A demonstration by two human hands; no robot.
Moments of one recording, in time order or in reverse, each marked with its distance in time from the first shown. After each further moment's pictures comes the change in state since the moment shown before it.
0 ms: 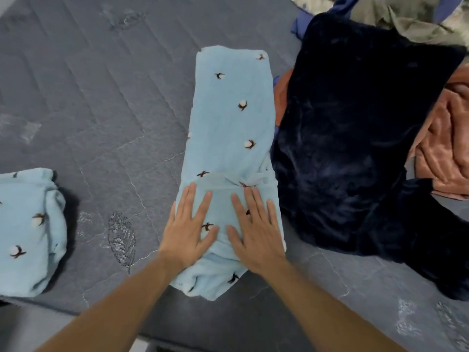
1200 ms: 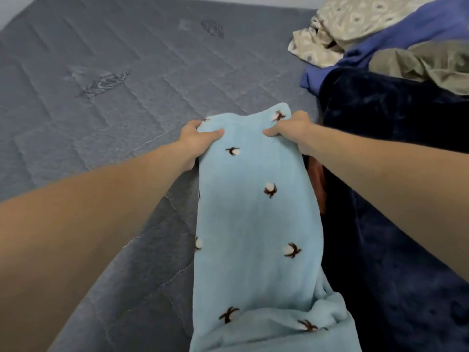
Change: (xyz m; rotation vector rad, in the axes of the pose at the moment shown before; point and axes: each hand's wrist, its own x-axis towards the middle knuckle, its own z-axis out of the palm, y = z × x) left_hand 0.459 -0.082 -0.130 -1.051 0.053 -0.447; right_hand 0.451 0.120 -0.147 0.899 0.120 0.754
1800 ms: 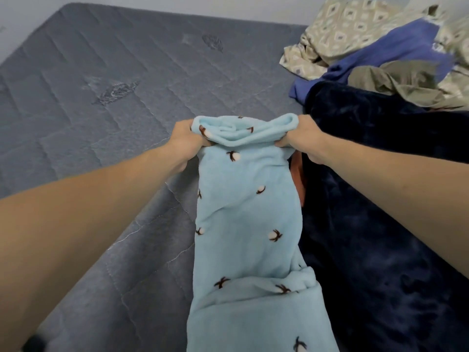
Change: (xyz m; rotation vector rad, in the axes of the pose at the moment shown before) left_hand -0.081 0.037 -0.021 -0.007 -0.100 0.173; right_hand -0.067 0.004 -0.054 -0.057 -0.074 -0.310
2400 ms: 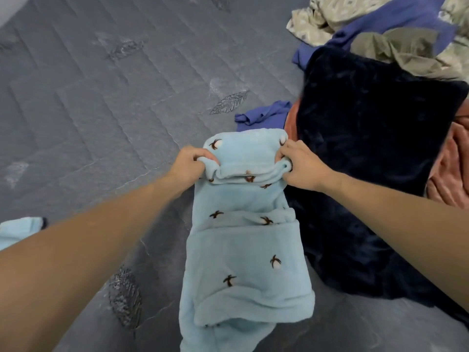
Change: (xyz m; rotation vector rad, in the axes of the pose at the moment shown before) left_hand -0.161 -0.074 0.018 0.227 -0.024 0.043; right_hand -0.149 0.084 -0.003 -0.698 -0.312 -0.374
